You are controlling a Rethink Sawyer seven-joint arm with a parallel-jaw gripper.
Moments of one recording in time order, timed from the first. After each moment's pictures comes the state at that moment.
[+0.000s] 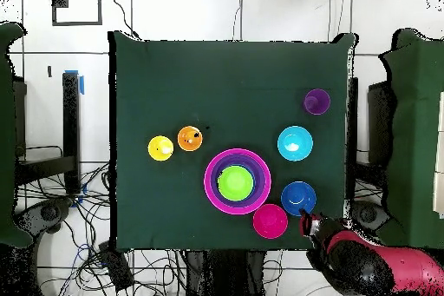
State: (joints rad) arm -1.48 -0.87 0.86 2.24 -0.79 0.46 1.89
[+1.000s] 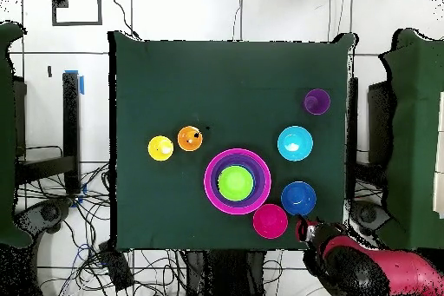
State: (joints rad) arm -1.48 -0.86 0.87 2.27 -0.82 0.46 1.89
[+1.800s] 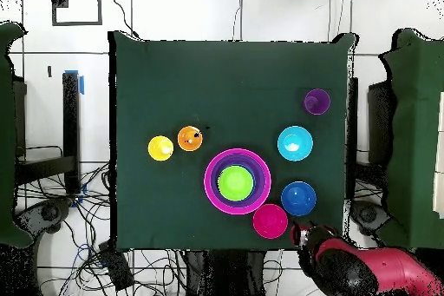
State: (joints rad) arm -1.48 -0.73 0.81 2.23 -0.98 0.46 1.89
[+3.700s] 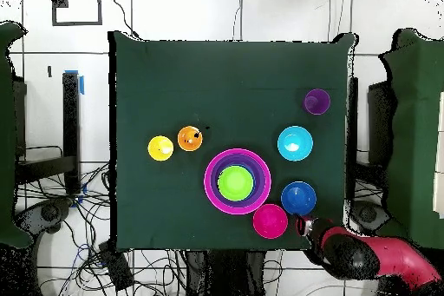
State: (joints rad) arm -1.51 -0.53 0.76 2.07 -1.03 0.54 1.88
